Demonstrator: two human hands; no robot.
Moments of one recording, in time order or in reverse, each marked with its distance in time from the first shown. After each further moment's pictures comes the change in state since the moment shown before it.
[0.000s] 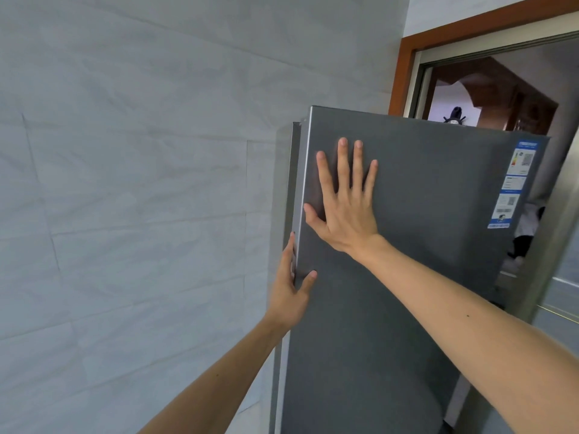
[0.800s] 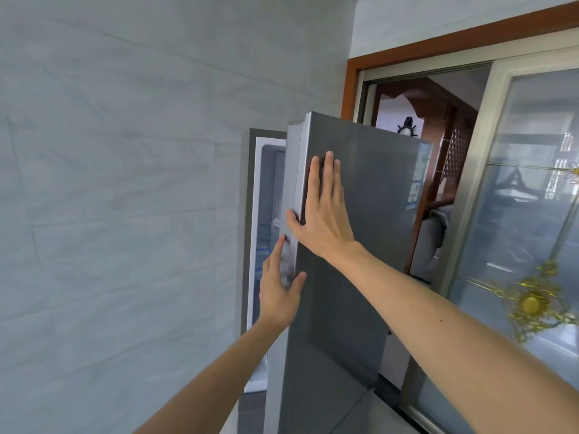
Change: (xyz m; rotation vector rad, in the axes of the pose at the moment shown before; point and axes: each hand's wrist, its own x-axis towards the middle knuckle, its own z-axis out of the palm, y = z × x) left_hand -0.126 0.077 0.074 0.123 0.121 -0.030; right_hand -0.084 0.003 -0.144 0.162 -0.157 0.216
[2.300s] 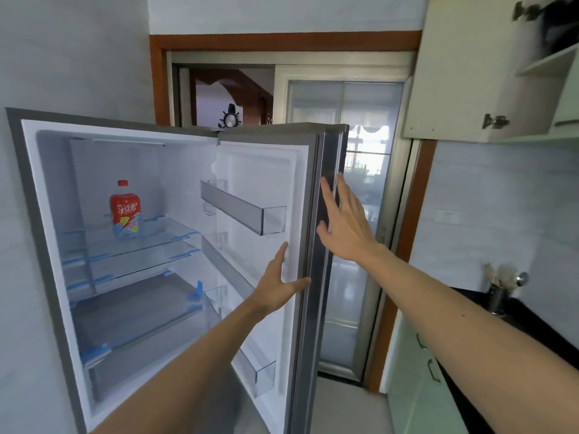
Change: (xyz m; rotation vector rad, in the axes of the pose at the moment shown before) left_hand -0.129 0.114 0.172 -0.110 -0.993 -0.034; right_hand -0.180 0.174 -0.254 -0.456 -0.262 0.424
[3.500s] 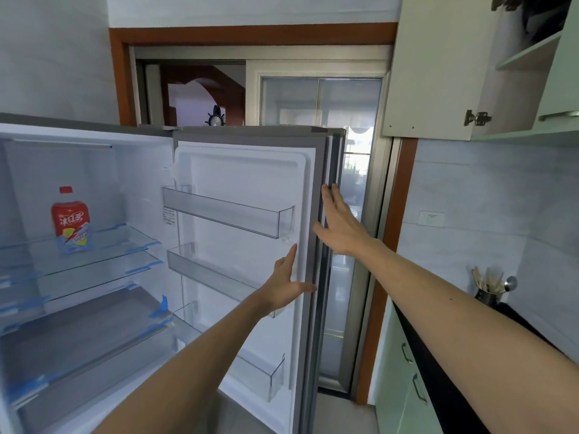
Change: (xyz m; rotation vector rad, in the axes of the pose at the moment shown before) left_hand 0.107 0.021 0.088 0.099 -0.146 -0.043; right_hand 0.040 0.121 0.030 0.210 -0.217 0.155
